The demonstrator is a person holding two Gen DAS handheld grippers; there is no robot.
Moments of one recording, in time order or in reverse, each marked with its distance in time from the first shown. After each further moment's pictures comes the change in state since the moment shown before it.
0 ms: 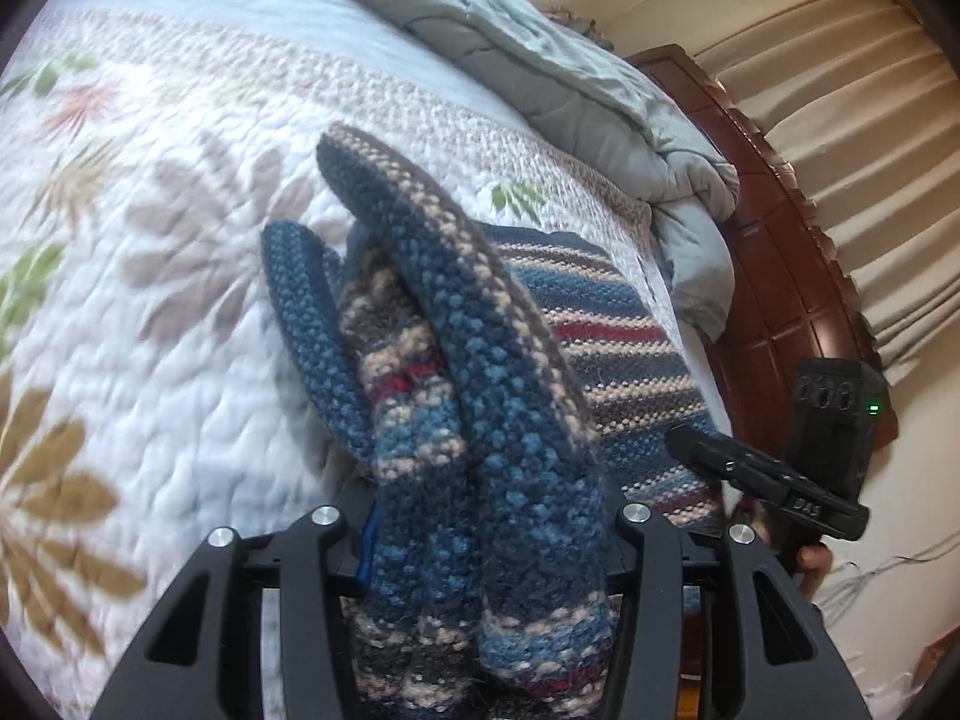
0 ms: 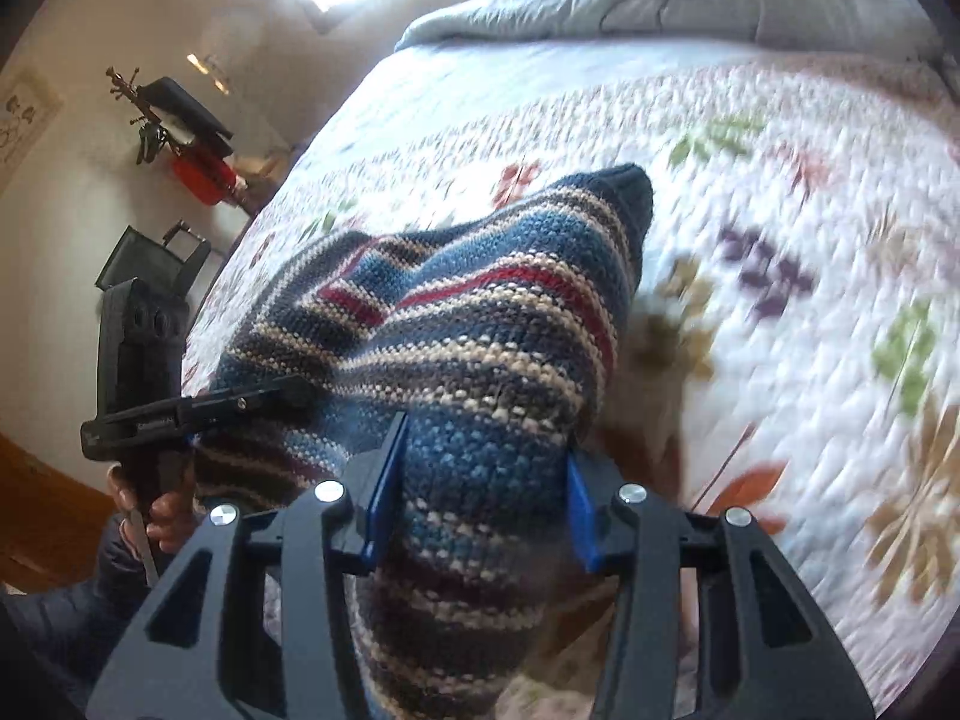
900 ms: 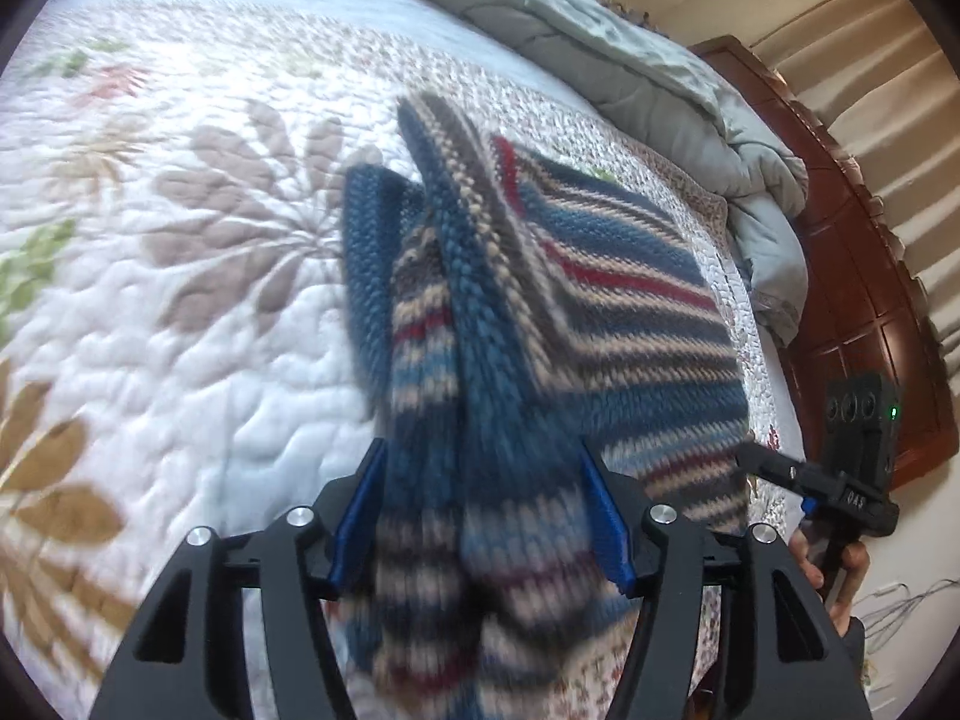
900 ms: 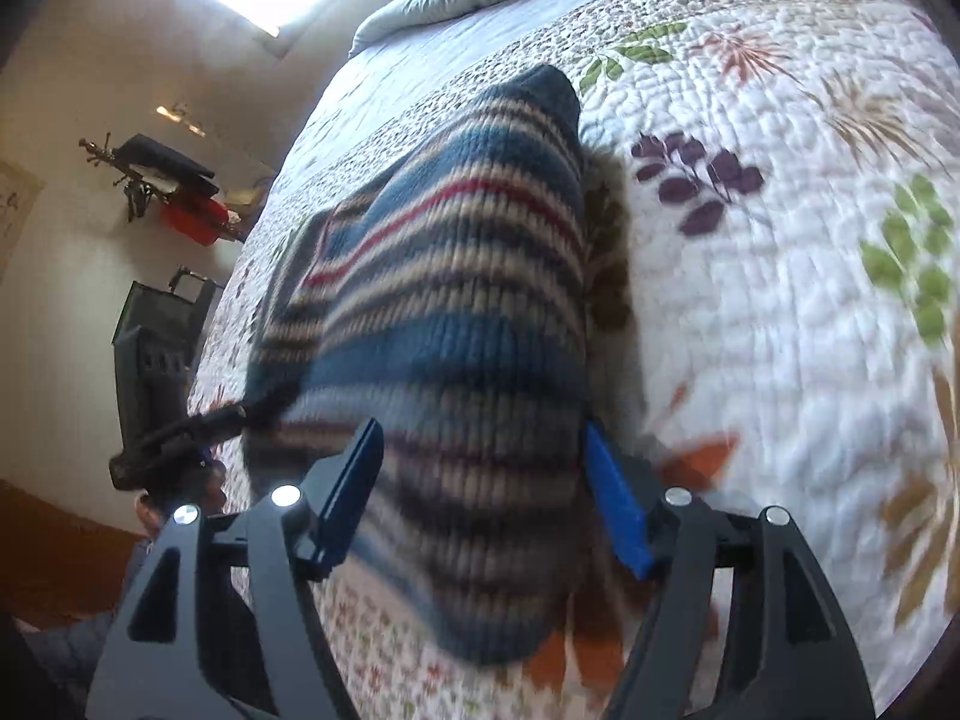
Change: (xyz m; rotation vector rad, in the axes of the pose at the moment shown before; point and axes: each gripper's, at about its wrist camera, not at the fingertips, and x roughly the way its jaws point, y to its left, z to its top) left arm 0.018 0.019 -0.027 -0.032 -0.008 0.165; right arm 0.024 -0.084 -0.035 0.196 0.061 0.098
